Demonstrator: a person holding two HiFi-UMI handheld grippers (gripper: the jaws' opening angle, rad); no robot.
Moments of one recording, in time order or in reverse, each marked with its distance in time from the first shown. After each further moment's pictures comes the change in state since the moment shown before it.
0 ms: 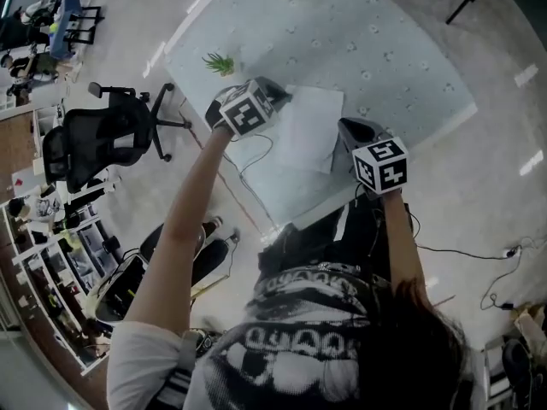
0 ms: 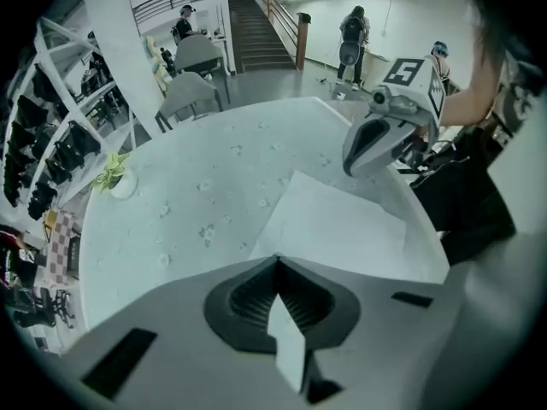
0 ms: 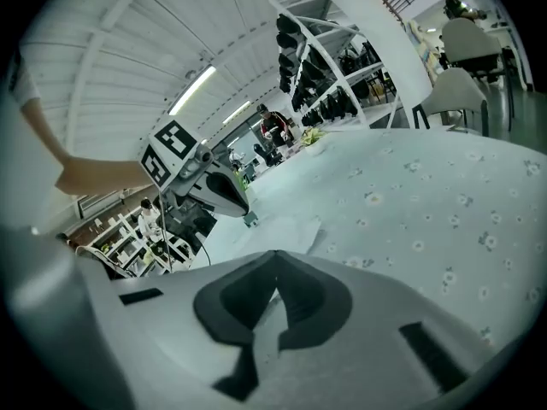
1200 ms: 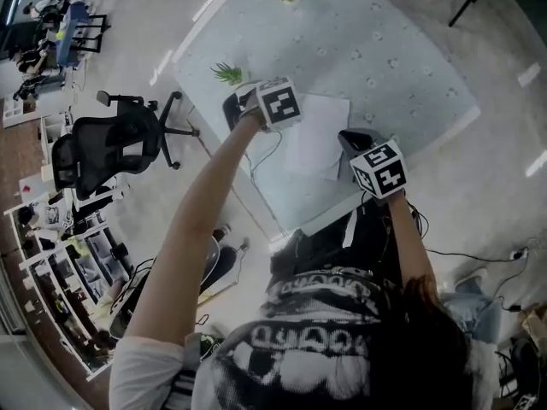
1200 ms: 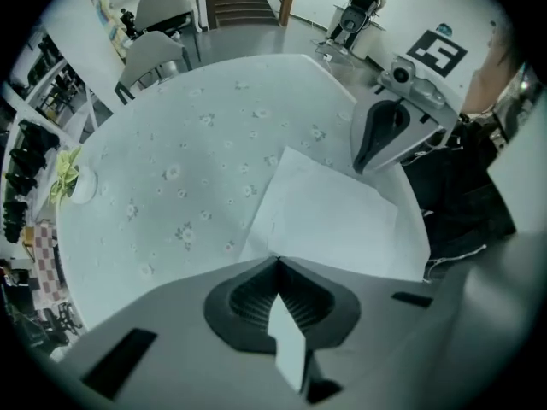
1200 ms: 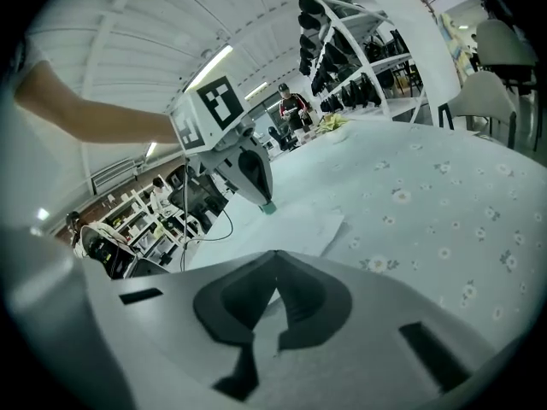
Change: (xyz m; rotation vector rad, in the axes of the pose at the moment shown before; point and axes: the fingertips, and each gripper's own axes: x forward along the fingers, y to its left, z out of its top) left arm 0.017 -0.007 -0.001 0.115 0.258 -0.141; right arm 0.010 0.020 -0.014 -0.107 0.117 0.061
